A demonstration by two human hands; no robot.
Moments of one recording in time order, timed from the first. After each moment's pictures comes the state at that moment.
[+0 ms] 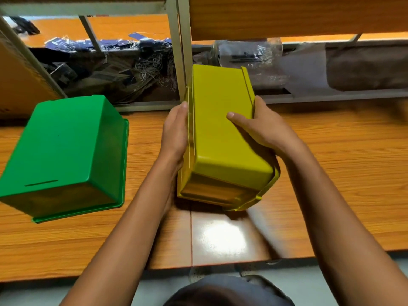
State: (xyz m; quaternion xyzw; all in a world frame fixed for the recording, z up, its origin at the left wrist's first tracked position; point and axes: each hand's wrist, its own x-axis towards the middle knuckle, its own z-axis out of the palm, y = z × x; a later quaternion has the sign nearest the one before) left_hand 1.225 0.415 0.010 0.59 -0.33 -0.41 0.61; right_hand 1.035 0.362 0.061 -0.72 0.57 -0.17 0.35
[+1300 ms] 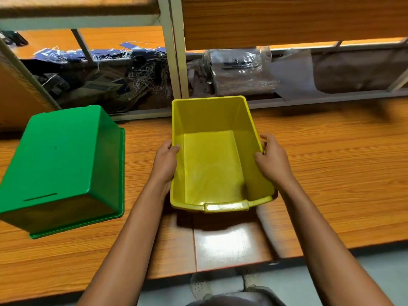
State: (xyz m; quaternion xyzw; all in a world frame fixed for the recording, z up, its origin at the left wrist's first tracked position) left_hand 1.247 0.435 -0.030 0.62 -0.26 -0.49 0.56; right_hand 1.012 0.390 -0.004 -0.64 0.66 -0.24 0.31
